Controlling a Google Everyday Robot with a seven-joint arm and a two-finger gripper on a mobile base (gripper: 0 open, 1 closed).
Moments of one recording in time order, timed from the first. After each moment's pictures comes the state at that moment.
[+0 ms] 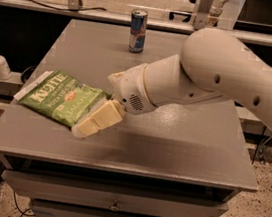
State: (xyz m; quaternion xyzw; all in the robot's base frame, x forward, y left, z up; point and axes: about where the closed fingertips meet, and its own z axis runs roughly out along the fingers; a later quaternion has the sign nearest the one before) arm 0.465 0.091 0.883 -0.56 0.69 0.31 0.35
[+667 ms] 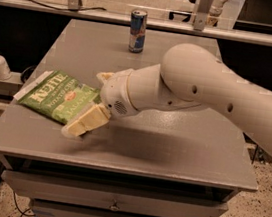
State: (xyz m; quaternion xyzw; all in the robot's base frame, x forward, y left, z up) arm 0.482 0.121 0.863 -0.57 0.66 0.30 0.39
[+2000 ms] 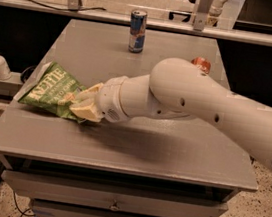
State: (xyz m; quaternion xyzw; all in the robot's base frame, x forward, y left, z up) arm 0.495 0.133 0.840 -0.58 0.65 0.26 0.42
